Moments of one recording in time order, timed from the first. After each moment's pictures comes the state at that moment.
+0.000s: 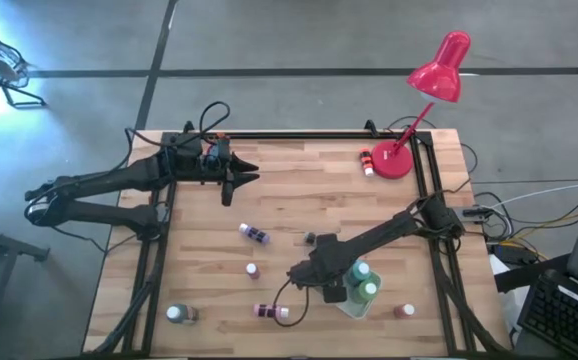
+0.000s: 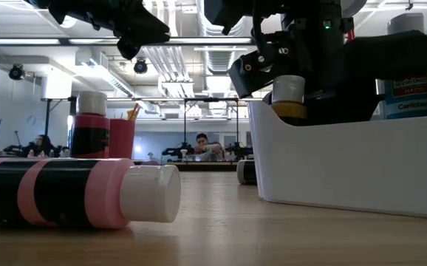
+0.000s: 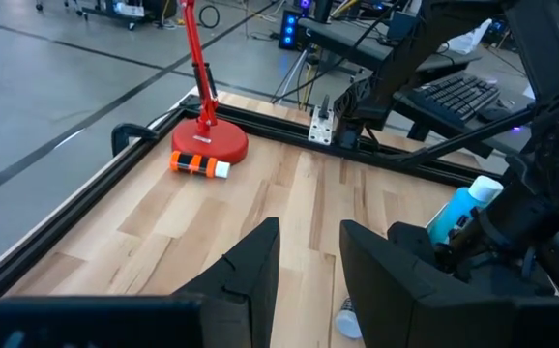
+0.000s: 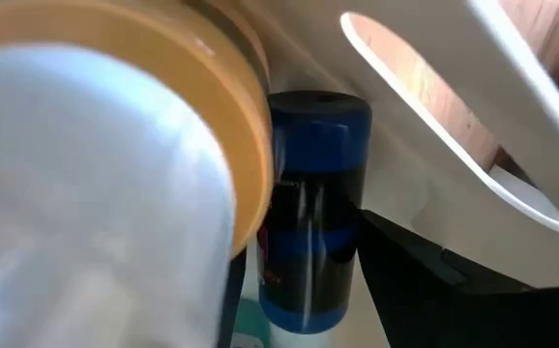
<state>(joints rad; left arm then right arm) 0.33 0.94 0.79 -0.06 0.20 -0.13 0.36 2.16 1.62 -1.12 0.03 0.28</state>
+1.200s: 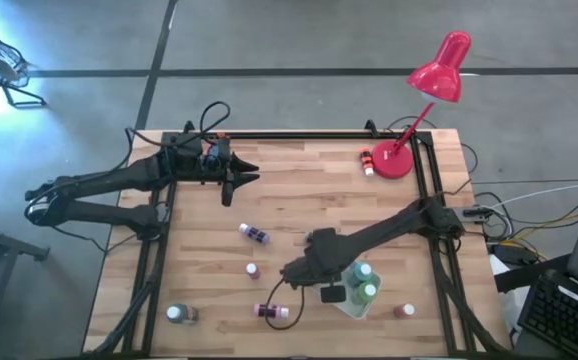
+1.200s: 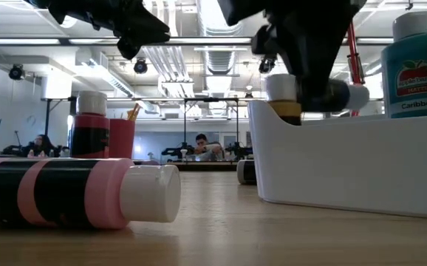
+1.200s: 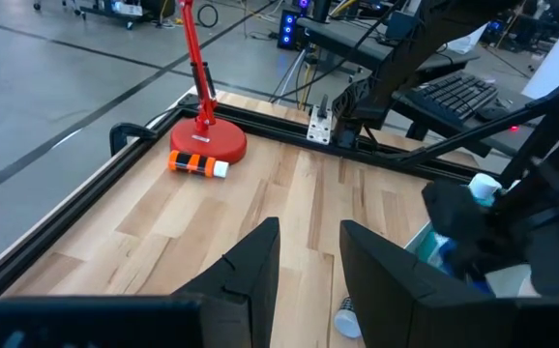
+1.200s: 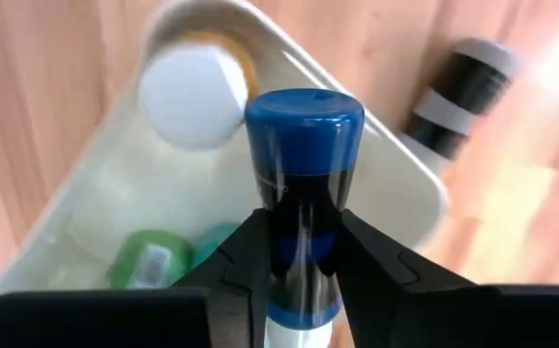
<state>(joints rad) 0.33 0.94 0.79 -0.06 0.21 -0.13 0.36 2.16 1.96 -1.46 0.05 0.29</state>
